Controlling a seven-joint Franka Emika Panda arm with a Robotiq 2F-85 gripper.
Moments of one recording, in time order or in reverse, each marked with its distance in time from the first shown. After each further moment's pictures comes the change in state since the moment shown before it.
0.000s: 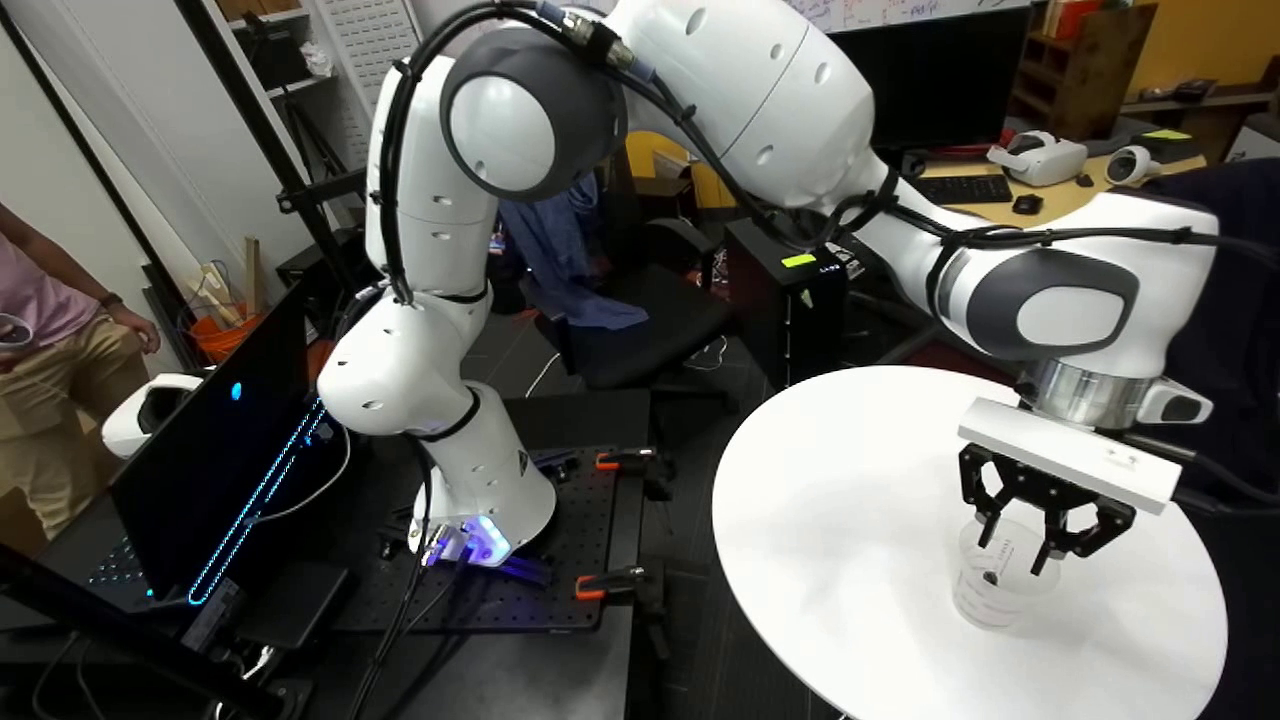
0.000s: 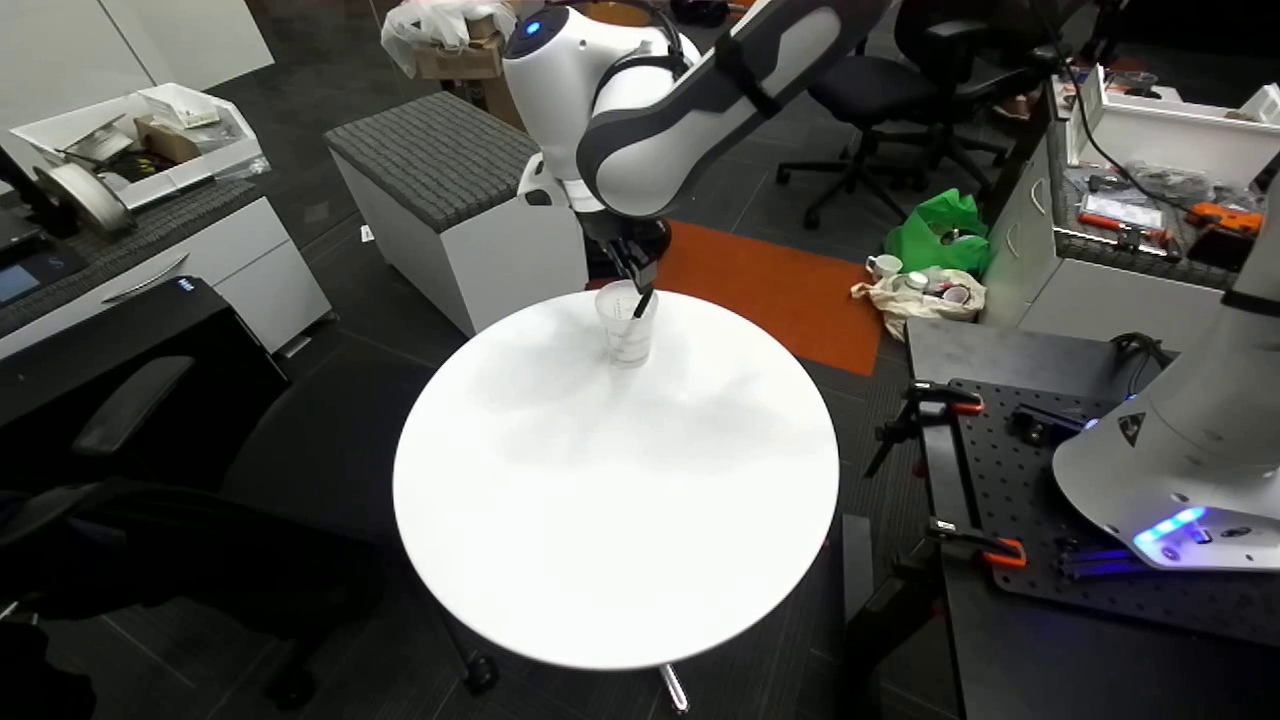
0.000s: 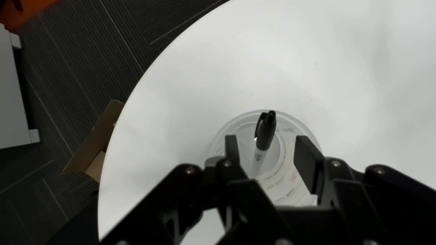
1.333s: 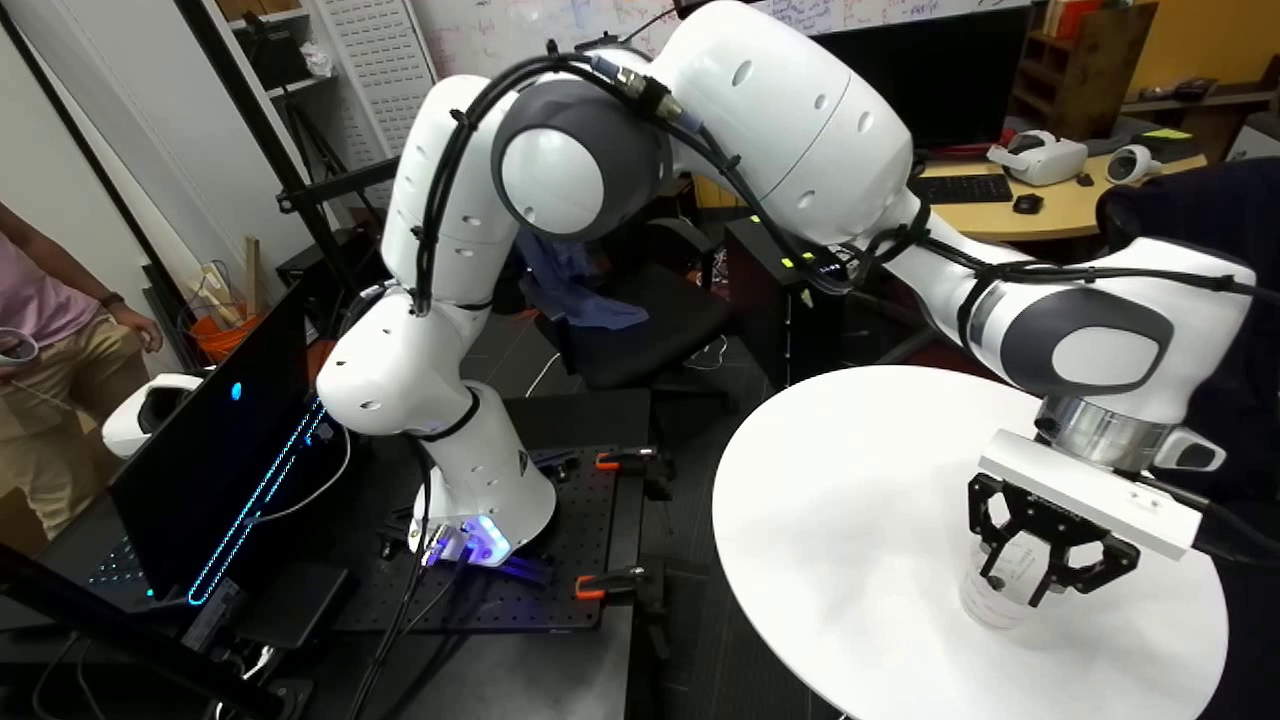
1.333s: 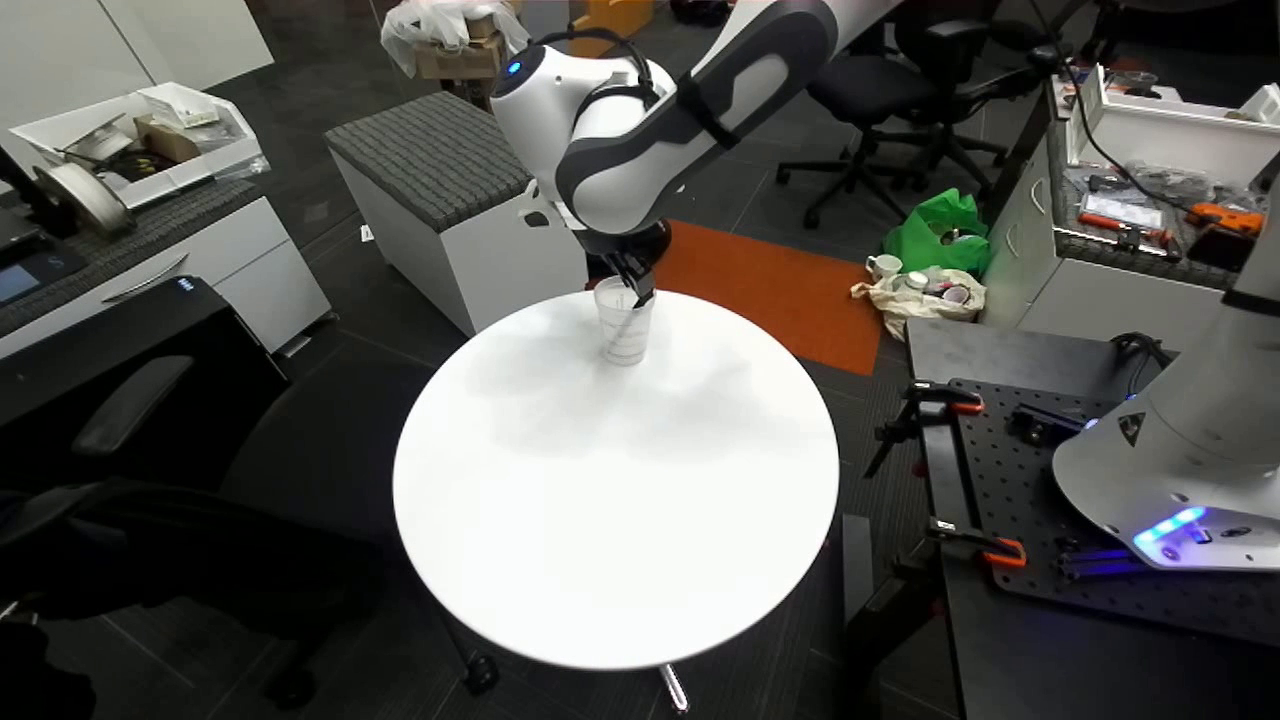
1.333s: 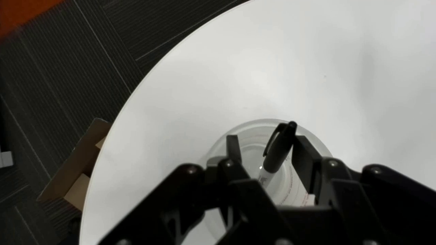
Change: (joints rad) arm -0.015 0.126 -0.001 0.131 0.000 -0.093 -0.018
